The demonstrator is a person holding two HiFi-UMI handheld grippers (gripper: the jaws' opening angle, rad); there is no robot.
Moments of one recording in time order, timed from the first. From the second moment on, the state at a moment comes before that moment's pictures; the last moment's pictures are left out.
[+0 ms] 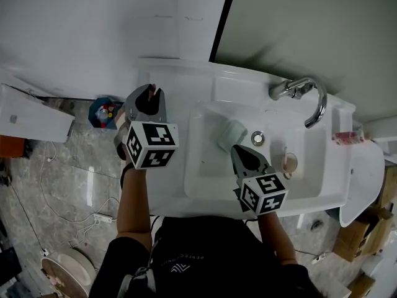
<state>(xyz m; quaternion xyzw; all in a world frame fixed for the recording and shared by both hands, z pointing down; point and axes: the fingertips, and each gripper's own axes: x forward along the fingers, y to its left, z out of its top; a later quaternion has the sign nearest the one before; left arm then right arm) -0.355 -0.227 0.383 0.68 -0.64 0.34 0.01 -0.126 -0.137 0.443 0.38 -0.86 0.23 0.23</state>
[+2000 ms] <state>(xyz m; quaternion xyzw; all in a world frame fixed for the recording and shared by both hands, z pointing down) -0.168 -0.130 0.311 0.78 -0.57 0.25 -0.09 0.034 -0.093 0.390 0.44 -0.86 0.17 0.19</state>
